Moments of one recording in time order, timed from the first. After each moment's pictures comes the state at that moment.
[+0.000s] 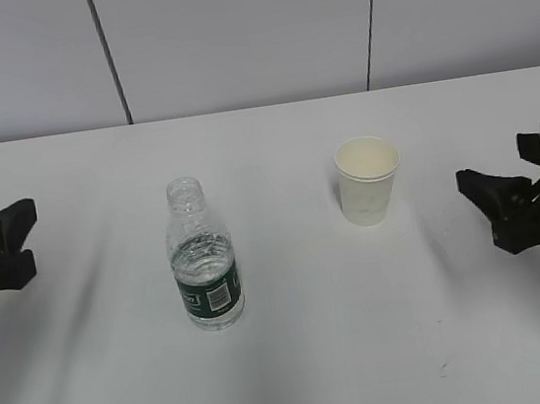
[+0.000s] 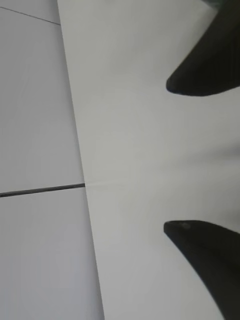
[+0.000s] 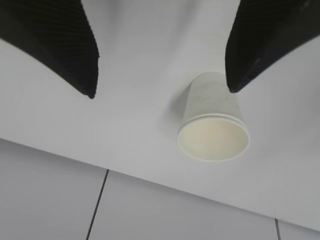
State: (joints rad) left arm -0.34 1.22 -0.29 -0.17 -0.61 0.18; right arm 0.07 1.46 -0.32 -0.25 -0.76 -0.07
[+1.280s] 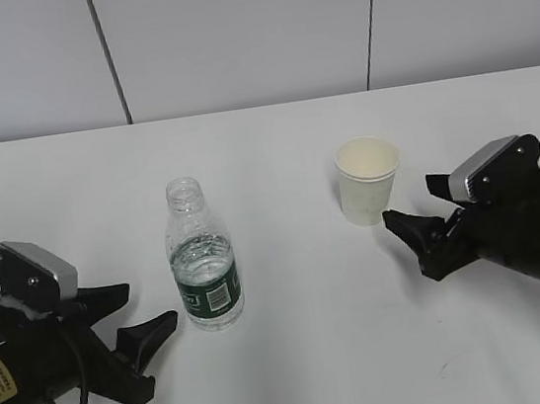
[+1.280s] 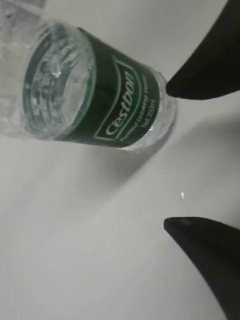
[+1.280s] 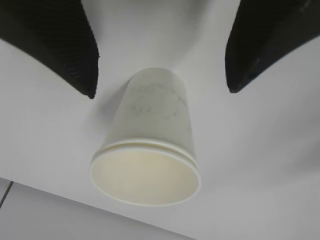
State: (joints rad) left arm -0.34 1.93 -0.30 0.38 -1.15 -0.02; right arm 0.07 2.02 -0.50 -0.42 -1.14 -0.10
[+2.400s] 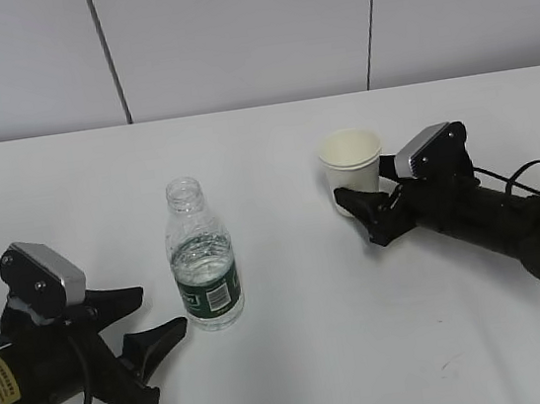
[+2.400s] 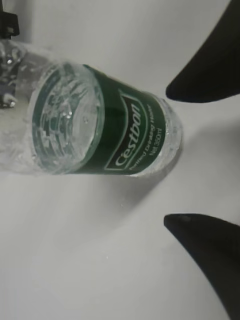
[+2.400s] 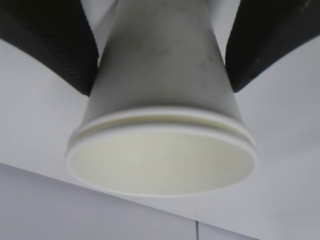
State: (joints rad) left arm -0.34 1.93 -0.30 0.46 -1.15 -0.02; right arm 0.07 2.29 -0.90 -0.58 -1.15 0.03
